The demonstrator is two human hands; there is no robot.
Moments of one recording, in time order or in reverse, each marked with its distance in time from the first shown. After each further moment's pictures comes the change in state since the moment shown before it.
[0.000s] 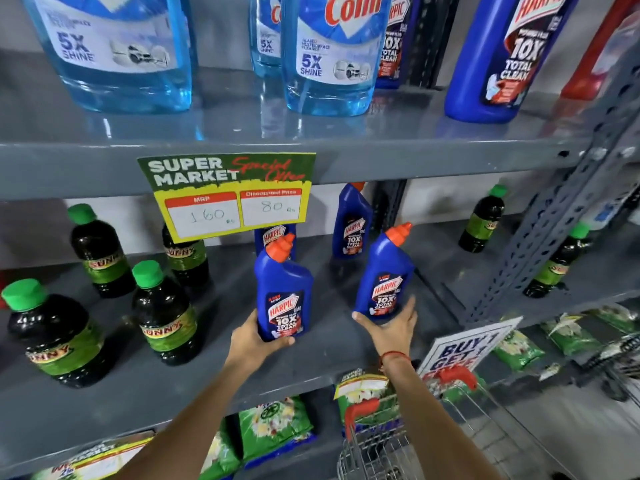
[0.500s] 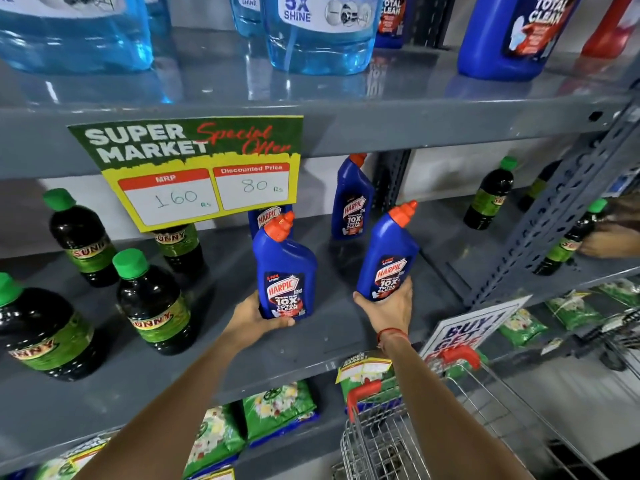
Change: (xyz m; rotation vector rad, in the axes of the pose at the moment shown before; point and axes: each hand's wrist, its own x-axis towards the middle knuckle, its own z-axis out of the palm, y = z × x) left_hand 0.021 0.006 -0.009 0.001 -0.197 0.014; right_hand 0.010 -0.003 0.011 -0.052 0.073 -0.029
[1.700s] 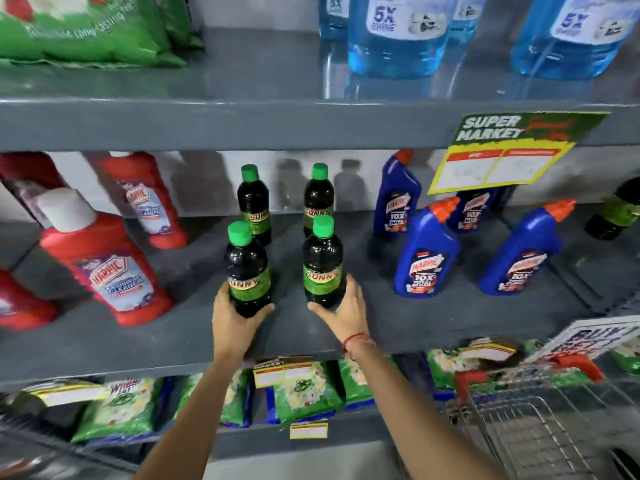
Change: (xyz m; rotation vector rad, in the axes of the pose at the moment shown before) left_hand -0.144 -0.099 -0.179 0.037 0.730 -0.049; right_hand -0.216 -0.100 0.165 0.001 -0.570 -0.269
